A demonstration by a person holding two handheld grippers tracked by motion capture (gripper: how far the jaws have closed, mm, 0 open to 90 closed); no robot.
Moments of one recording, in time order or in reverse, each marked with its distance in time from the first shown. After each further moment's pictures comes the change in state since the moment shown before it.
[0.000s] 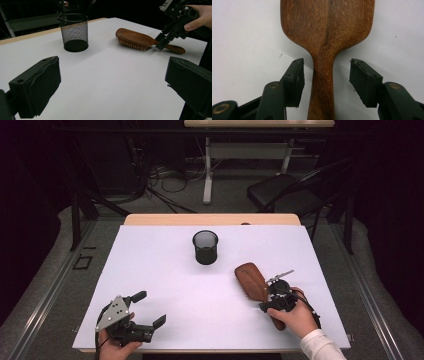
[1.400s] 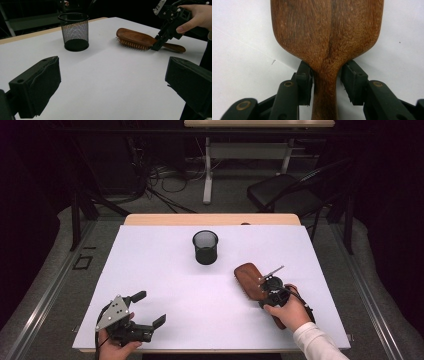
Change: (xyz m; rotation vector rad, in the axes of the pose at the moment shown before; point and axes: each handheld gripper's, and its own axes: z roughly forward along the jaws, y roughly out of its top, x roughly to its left) left arm 0.001 -0.001 0.000 0.000 0.002 -0.005; right arm 0.005 0.016 0.012 0.108 -0.055 -0.011
